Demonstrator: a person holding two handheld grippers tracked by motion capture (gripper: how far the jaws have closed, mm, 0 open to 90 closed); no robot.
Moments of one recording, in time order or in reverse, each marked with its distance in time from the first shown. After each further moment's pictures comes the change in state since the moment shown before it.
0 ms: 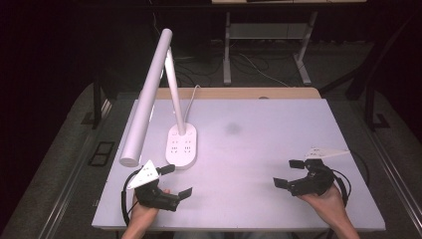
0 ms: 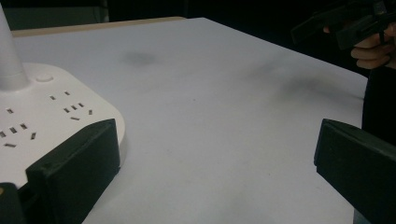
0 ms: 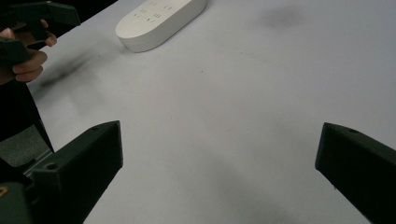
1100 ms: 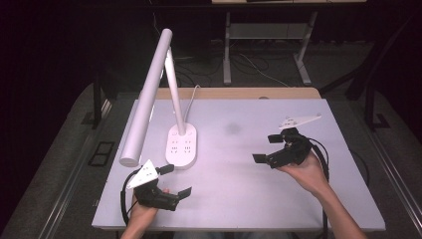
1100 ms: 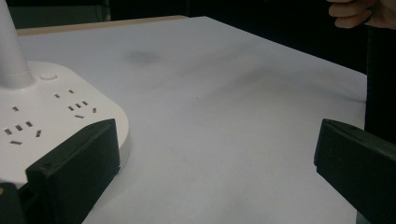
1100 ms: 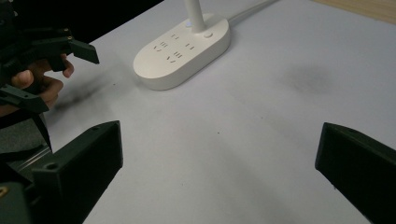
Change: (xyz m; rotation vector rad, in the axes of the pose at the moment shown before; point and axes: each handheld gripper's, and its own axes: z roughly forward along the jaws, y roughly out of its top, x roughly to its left) left arm 0.001 0.000 -0.001 0.003 0.005 -0.006; right arm 0.012 0.085 0.034 0.050 0.063 -0.100
